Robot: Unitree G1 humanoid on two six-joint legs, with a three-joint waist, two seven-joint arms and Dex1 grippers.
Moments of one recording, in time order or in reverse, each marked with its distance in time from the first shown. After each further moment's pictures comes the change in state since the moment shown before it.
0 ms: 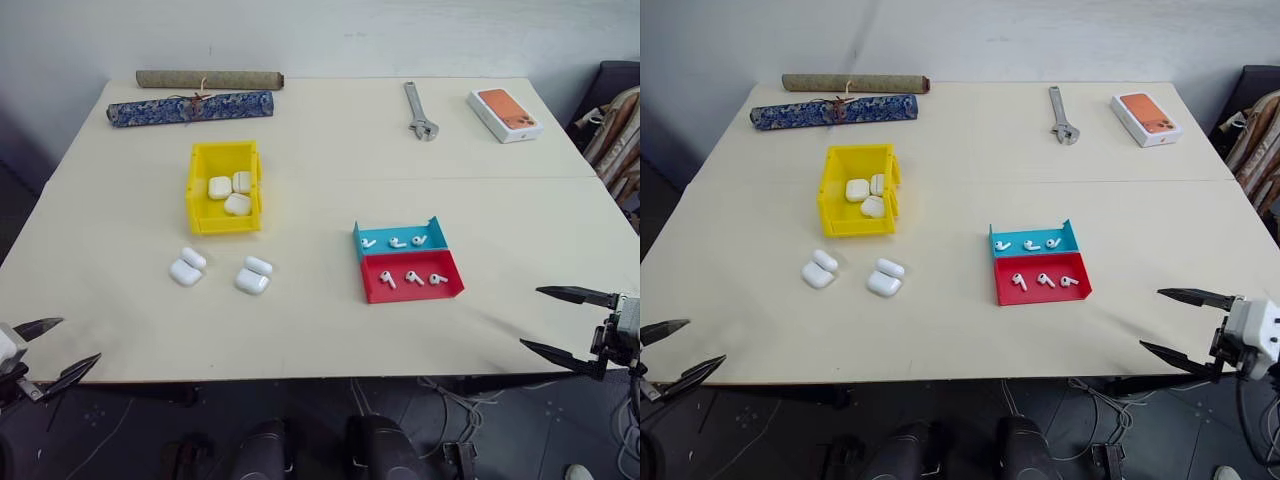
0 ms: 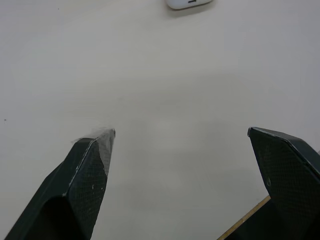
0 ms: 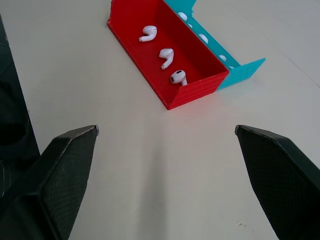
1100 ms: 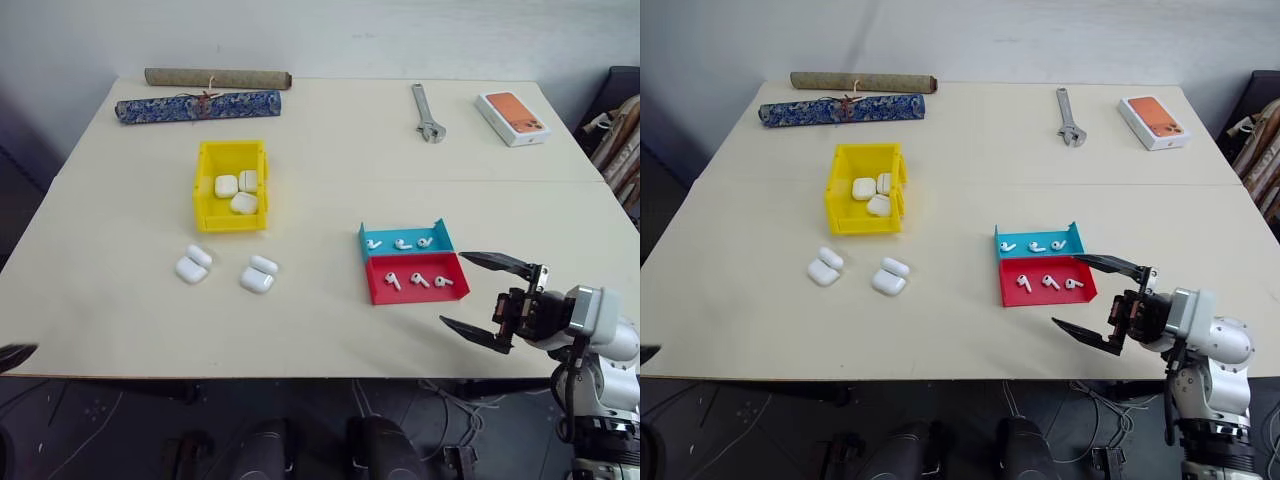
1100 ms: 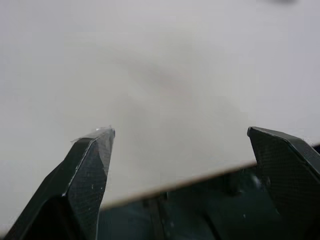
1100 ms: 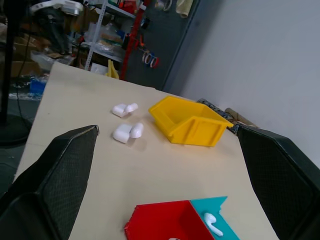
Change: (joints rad) left arm -0.023 0.295 0.185 -0.108 -0.152 0.865 -0.068; right arm -0.146 0.350 0.167 -0.339 0.199 0.037 -0.015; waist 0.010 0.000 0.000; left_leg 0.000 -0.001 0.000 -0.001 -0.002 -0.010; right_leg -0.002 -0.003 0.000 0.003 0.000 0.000
